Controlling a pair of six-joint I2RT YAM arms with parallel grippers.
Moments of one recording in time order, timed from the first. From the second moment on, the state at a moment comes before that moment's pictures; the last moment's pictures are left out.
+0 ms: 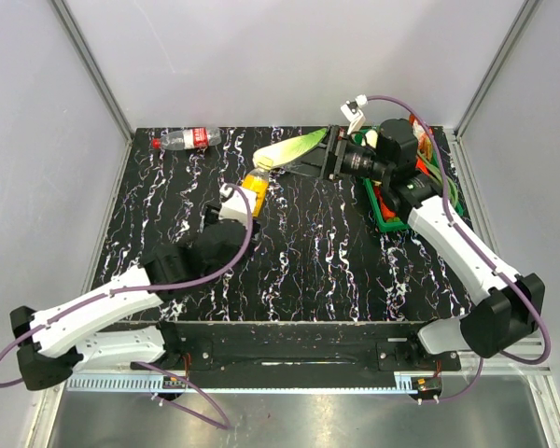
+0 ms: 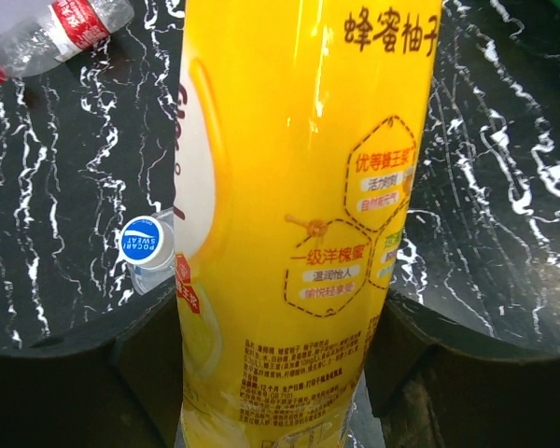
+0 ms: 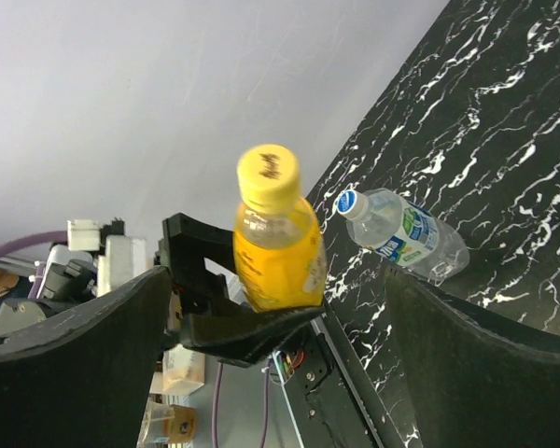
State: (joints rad) left arm -1.04 0.97 1.01 -0.61 -0.71 -0.24; right arm 0.44 1.38 1.31 0.00 -0.74 0.83
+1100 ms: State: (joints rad) left arm -1.17 1.15 1.09 -0.64 -0.84 -0.24; right arm 0.51 1.47 1.35 0.00 -0.65 0.86
